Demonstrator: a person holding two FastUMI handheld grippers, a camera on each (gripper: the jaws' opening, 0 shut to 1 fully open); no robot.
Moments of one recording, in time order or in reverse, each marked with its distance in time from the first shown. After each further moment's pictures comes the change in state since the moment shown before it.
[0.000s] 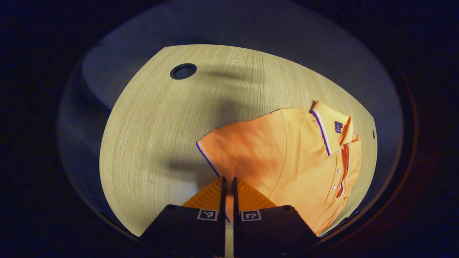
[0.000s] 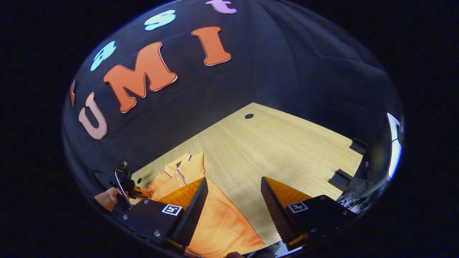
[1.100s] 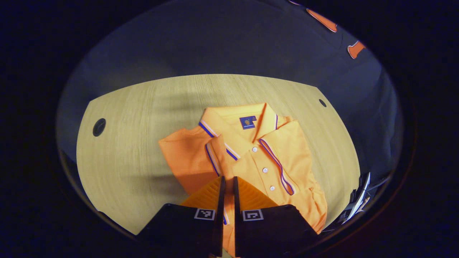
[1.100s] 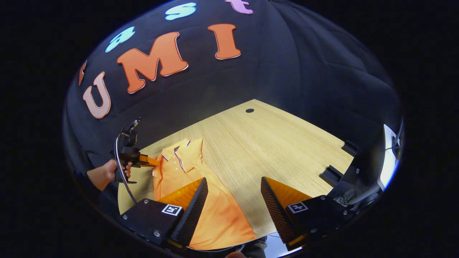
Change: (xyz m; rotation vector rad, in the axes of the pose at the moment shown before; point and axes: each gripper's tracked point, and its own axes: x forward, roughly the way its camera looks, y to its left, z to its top) left arm -0.014 -0.178 0.003 0.382 -0.133 -0.311; right arm -0.032 0.002 -0.045 -0.095 0.065 -0.019
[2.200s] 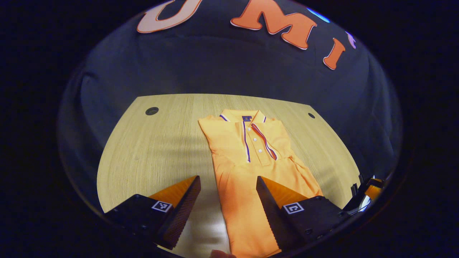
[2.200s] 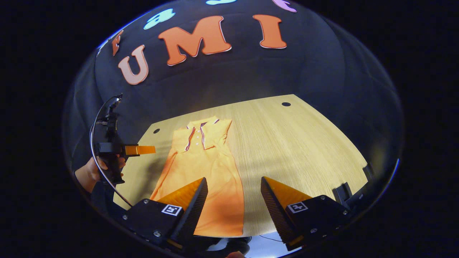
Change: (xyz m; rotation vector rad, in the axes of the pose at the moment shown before) left arm -0.168 -0.010 -0.132 -0.022 -0.347 0.137; right arm 0.002 0.015 -0.031 -0.294 0.108 0.287
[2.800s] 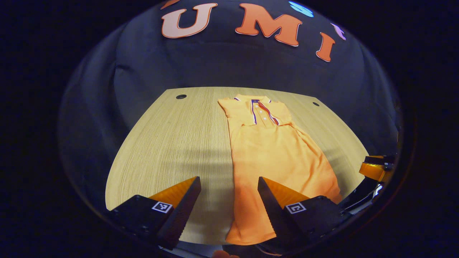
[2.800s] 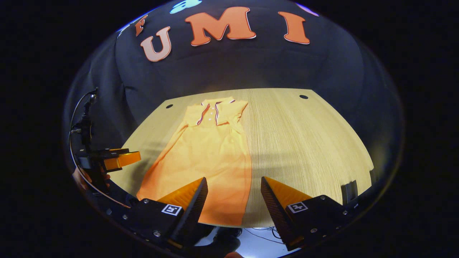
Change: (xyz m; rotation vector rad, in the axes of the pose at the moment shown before) left arm -0.097 -0.006 -0.143 0.008 -0.016 0.150; right arm 0.007 0.010 -0.075 -0.132 0.081 0.073
